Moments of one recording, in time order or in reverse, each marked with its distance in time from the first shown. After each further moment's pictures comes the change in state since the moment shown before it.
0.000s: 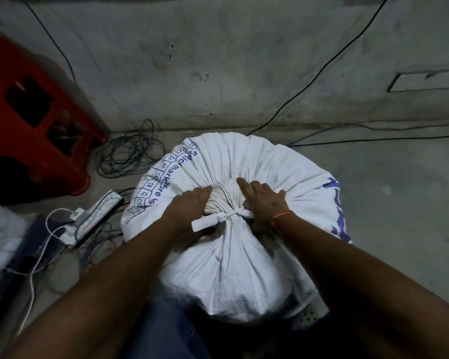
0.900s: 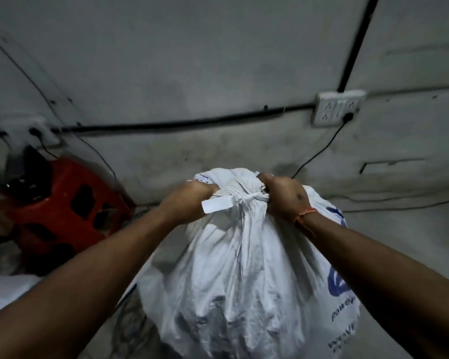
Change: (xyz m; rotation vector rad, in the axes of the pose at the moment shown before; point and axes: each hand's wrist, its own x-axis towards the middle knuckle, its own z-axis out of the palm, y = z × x) left_hand -0.010 0.065 -0.486 -0.035 0.336 0.225; right_hand -0.035 0.051 -0.455 0.239 0.502 -0.074
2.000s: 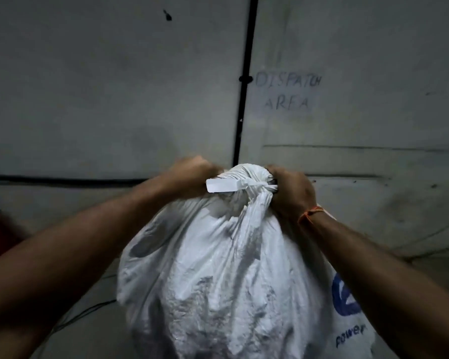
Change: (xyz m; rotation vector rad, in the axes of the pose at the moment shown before) left_hand 0.361 0.369 -0.128 0.209 0.167 0.125; right_hand -0.002 0.374 -0.367 -0.103 0.379 -0.056
